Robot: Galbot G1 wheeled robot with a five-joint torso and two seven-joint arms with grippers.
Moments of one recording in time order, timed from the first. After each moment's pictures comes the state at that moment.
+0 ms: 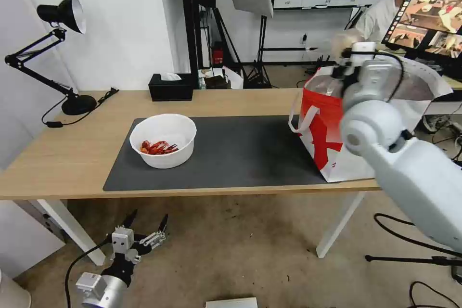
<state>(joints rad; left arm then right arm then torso) 1.79 -1.15 -0.56 -2.05 -0.42 -0.16 0.05 -0.42 0.77 0.00 1.91 0.90 -0.47 0.83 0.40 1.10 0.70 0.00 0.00</state>
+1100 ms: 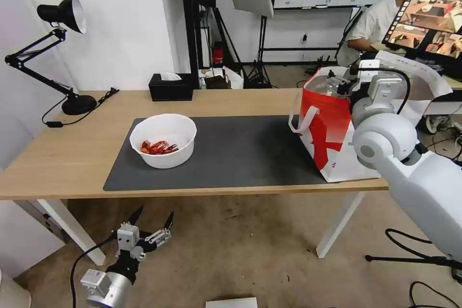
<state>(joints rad) 1.77 -1.14 -0.55 -2.07 -0.42 -0.15 0.05 -0.51 0.74 0.04 1.95 0.93 -0.48 0.77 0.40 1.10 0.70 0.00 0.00</state>
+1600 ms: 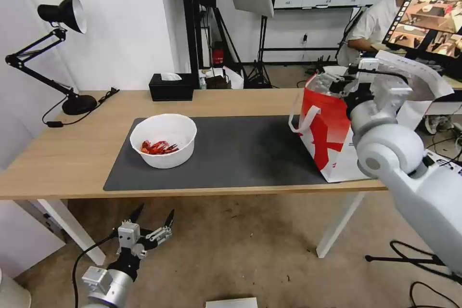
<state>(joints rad) 1.75 -1.15 -0.54 -2.05 -0.42 -0.14 0.05 -0.75 0.69 0.16 2.08 0.91 -0.14 0.40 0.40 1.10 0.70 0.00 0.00</state>
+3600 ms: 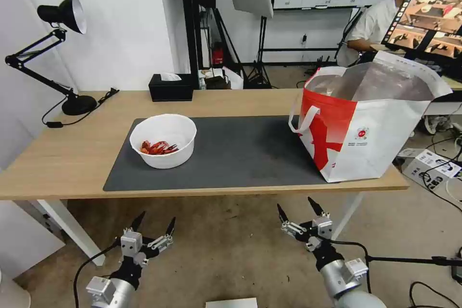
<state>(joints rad) 1.78 -1.21 -0.56 -2.01 -0.36 -0.19 0.09 -1.59 0.99 0.26 1.98 0.40 0.26 0.15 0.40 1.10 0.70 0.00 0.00</state>
